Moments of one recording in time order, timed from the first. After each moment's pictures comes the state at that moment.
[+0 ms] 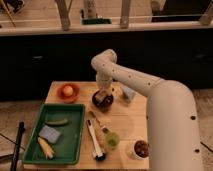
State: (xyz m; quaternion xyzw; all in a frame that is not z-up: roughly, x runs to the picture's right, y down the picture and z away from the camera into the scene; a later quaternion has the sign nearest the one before) arm -0.009 0.008 0.885 -0.25 -0.14 -0.43 0.86
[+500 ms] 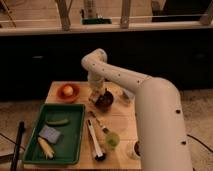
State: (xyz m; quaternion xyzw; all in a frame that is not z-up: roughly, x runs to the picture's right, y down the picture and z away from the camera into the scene) arm -0.046 0.024 0.882 -0.26 -0.17 -0.48 0.82
